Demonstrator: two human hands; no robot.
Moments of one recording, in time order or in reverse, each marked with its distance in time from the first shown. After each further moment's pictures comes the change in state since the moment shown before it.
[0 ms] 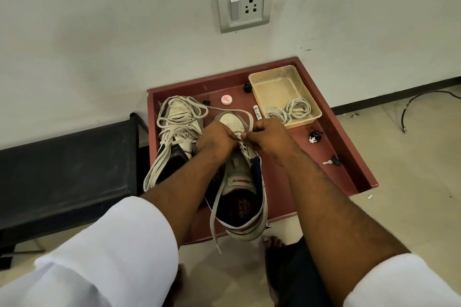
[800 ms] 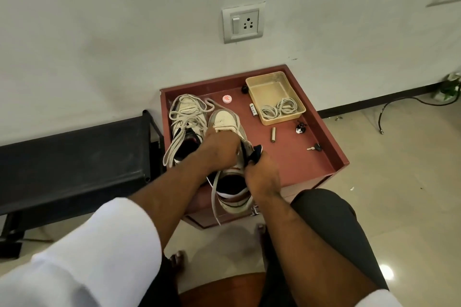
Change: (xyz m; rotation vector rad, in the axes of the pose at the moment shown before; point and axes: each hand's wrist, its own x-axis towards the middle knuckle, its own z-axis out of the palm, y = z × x) left_hand -0.103 0.022 -0.048 0.743 -0.204 0.424; right_hand -0.154 -0.004 0.055 -0.265 0.395 0.143
